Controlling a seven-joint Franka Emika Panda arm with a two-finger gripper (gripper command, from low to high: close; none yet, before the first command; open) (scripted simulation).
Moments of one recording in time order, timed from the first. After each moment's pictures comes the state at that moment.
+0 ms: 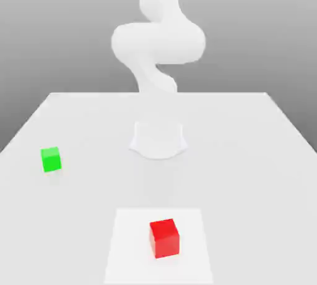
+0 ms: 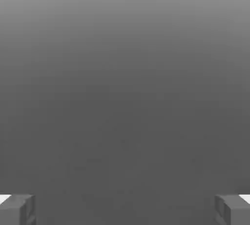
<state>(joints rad) 0.01 -0.71 -0.01 -2.34 0.00 2.35 0.77</state>
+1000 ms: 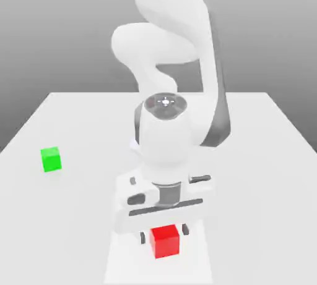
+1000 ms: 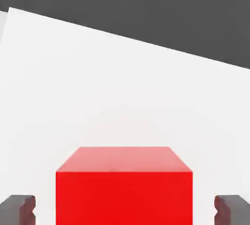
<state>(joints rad) 0.06 0.28 -0.03 -2.65 0.04 2.92 0.53</state>
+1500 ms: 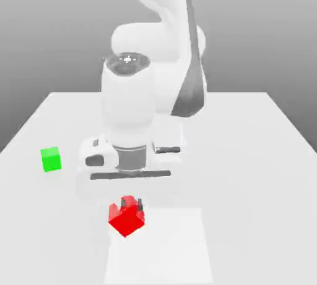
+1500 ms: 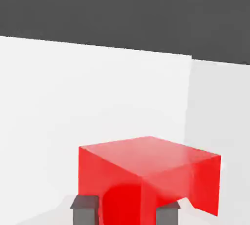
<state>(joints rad) -0.19 -0.02 -0.15 -2.73 -0.10 2.72 0.66</state>
